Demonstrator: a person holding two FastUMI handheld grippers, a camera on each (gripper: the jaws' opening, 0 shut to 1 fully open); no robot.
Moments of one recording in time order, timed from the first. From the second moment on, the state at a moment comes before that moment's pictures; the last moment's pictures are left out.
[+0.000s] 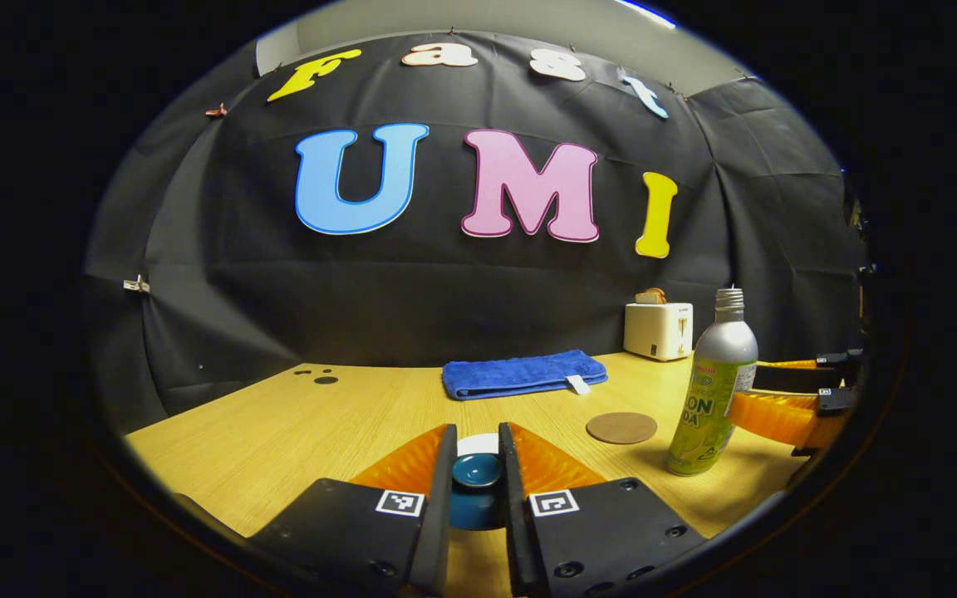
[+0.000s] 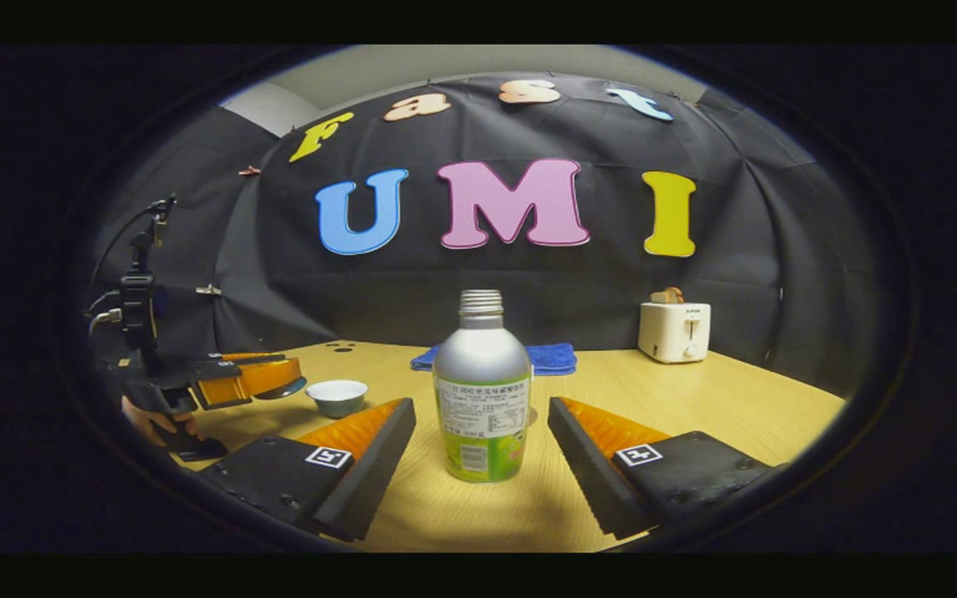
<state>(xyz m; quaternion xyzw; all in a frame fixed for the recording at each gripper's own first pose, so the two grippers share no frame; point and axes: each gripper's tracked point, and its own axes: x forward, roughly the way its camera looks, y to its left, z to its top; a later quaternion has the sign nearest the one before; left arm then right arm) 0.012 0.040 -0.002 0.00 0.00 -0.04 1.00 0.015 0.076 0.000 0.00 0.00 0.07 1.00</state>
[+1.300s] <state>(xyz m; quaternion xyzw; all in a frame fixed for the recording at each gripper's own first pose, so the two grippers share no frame) 0.028 0.140 -0.004 0.00 0.00 -0.01 1.00 0.090 0.084 -0.004 -0.06 0.01 0.04 1.00</state>
